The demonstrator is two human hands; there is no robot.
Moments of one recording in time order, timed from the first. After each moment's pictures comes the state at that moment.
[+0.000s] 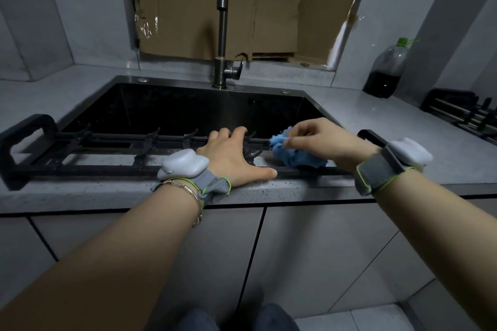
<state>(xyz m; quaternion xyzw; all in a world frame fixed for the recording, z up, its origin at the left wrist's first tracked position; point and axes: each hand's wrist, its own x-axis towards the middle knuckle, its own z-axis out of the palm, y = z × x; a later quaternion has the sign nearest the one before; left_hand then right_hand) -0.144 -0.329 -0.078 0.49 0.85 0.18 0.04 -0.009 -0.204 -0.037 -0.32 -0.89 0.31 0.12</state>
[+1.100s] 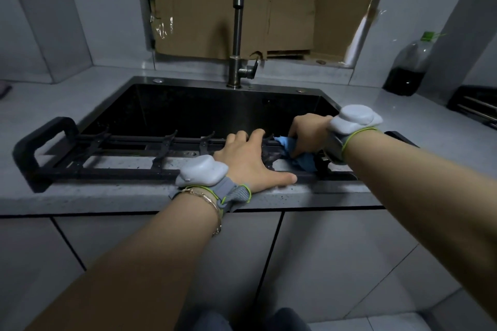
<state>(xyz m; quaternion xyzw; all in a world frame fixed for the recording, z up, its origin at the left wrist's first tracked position) -0.144 -0.329 -0.082 0.49 0.85 0.20 0.03 -0.077 -0.188 -0.032 -0.30 -0.95 -0.05 -0.10</state>
